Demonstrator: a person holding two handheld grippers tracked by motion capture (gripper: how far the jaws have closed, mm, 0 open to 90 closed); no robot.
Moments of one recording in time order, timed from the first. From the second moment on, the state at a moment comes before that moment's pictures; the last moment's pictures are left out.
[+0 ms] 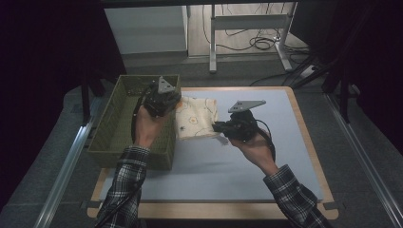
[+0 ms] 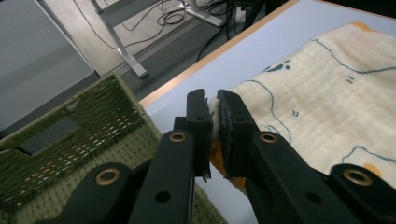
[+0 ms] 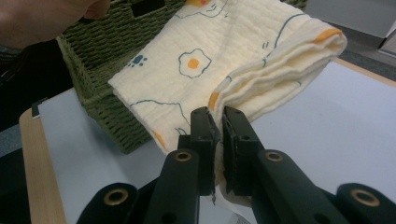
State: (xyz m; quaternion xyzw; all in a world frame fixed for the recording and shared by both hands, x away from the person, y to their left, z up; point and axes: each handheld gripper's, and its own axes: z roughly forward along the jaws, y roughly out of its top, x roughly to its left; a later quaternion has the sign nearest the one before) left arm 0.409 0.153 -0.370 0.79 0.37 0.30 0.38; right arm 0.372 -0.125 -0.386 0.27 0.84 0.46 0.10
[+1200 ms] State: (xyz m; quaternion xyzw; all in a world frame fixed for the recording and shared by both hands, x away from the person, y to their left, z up) left arm 0.418 0.256 -0.383 0.76 0.44 0.33 0.33; right arm 0.399 0.007 -0.401 0.24 0.86 0.45 0.08
